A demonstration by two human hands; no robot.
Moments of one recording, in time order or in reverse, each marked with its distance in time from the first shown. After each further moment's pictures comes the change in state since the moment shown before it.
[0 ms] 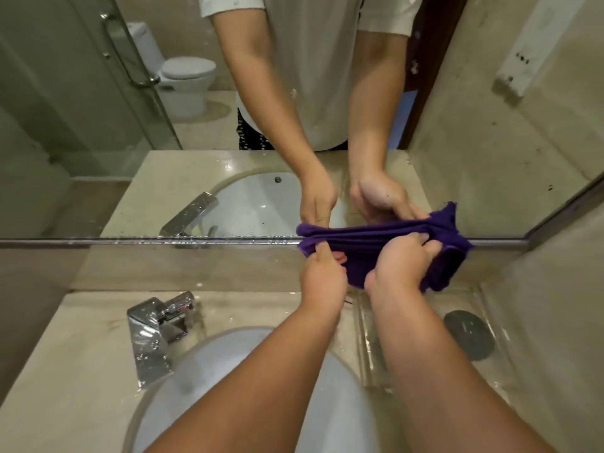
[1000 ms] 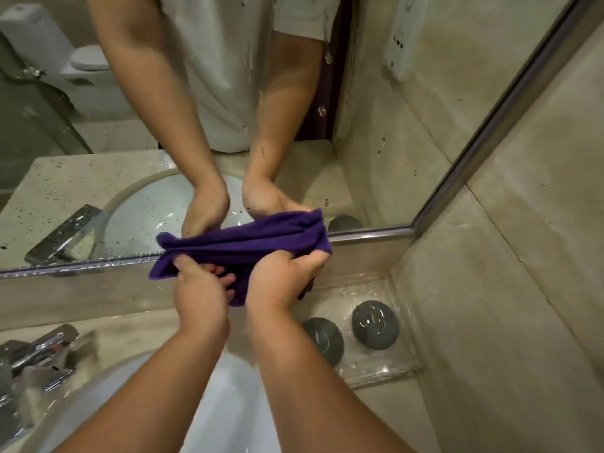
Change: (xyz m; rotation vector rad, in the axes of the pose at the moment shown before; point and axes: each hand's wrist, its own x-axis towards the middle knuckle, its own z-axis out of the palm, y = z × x) left_hand 0.012 -0.011 0.015 -0.158 0.359 0.019; right_hand -0.005 0.015 -0.016 0.036 -0.069 -0.054
